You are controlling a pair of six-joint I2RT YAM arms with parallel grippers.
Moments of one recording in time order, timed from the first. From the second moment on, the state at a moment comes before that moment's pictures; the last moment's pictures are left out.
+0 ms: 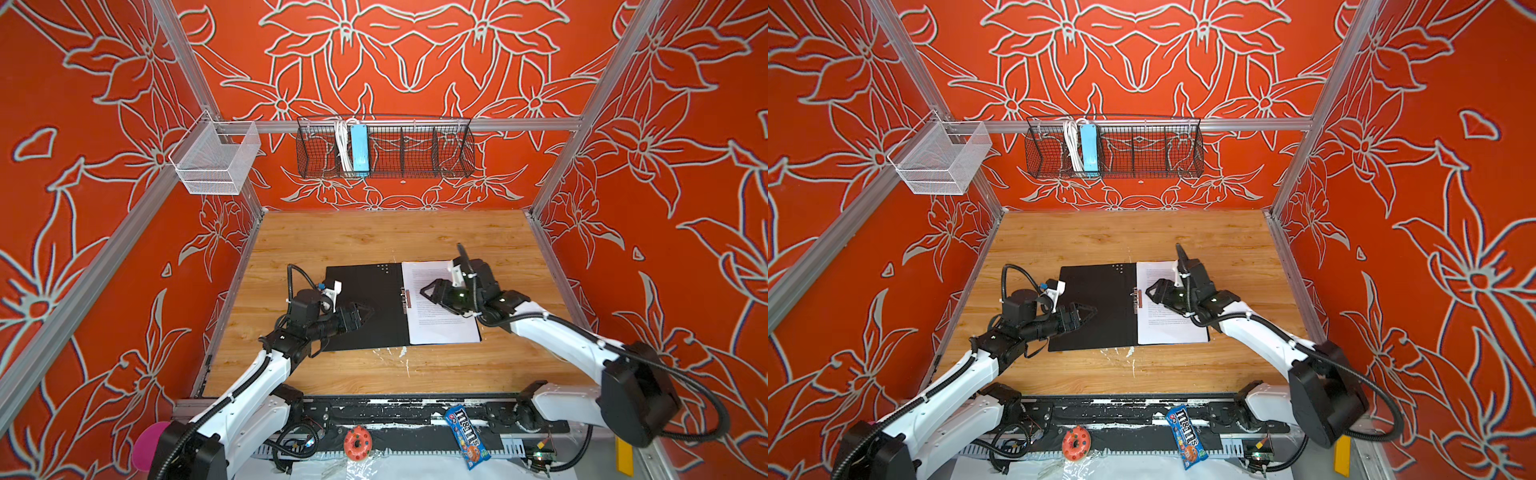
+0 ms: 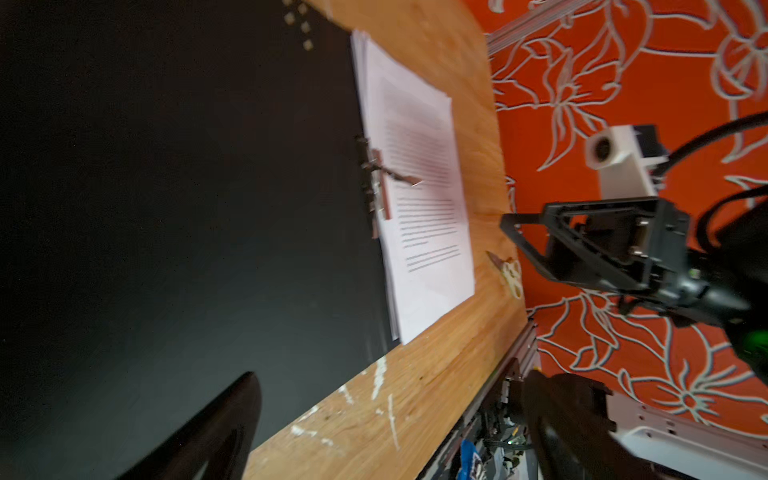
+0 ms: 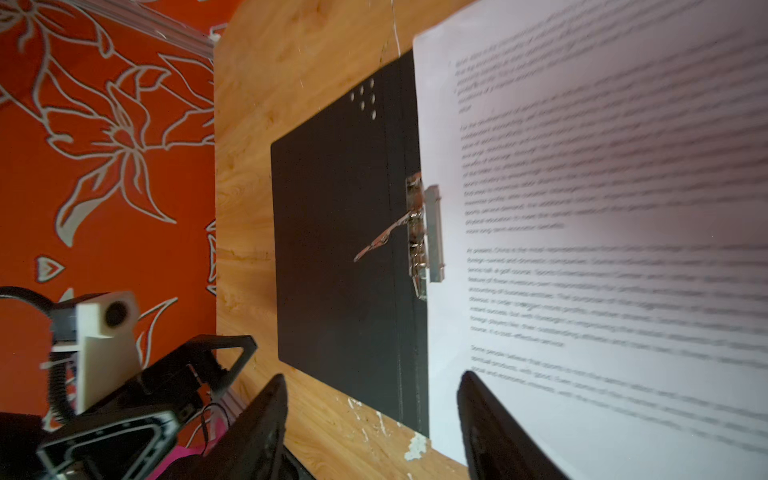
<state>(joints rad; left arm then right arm) -0.27 0.89 0.37 -0.13 0.54 -0.75 0.57 1.33 0.80 -0.19 -0.30 0.94</state>
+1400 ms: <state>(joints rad) -0.26 1.00 0.18 0.14 0.44 -0.75 0.70 1.71 1.05 -0.20 -0.12 1.22</state>
